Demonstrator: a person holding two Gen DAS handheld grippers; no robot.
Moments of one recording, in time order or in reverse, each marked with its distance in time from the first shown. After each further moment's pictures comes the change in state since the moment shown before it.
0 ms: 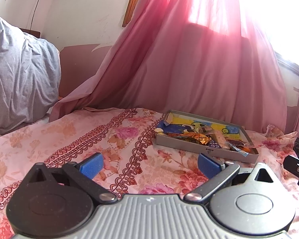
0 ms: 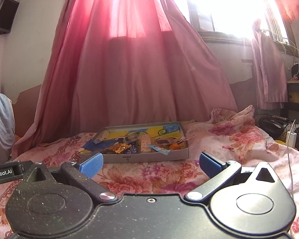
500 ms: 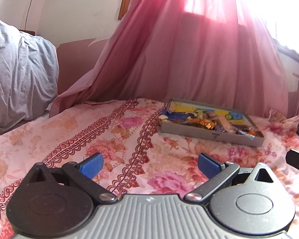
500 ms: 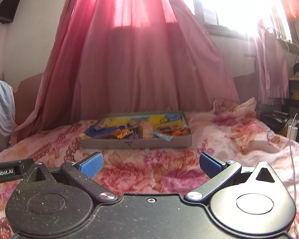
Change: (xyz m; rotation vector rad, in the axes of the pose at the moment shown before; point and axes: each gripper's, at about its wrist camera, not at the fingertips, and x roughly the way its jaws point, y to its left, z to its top) left arm 0.014 0.012 -0.021 0.059 0.042 0.000; right arm 0.006 0.009 -0.026 -0.031 0.053 0.001
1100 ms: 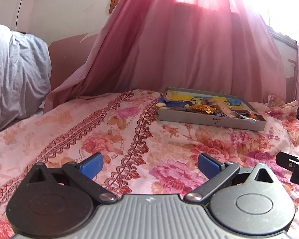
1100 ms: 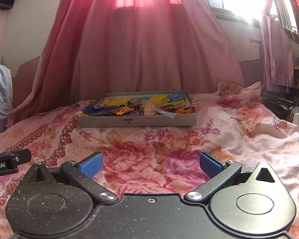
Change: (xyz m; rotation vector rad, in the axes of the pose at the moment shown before) left arm 0.017 0.003 -0.021 0.052 0.030 -0.024; right arm 0.027 0.003 -0.026 -0.020 0.074 0.009
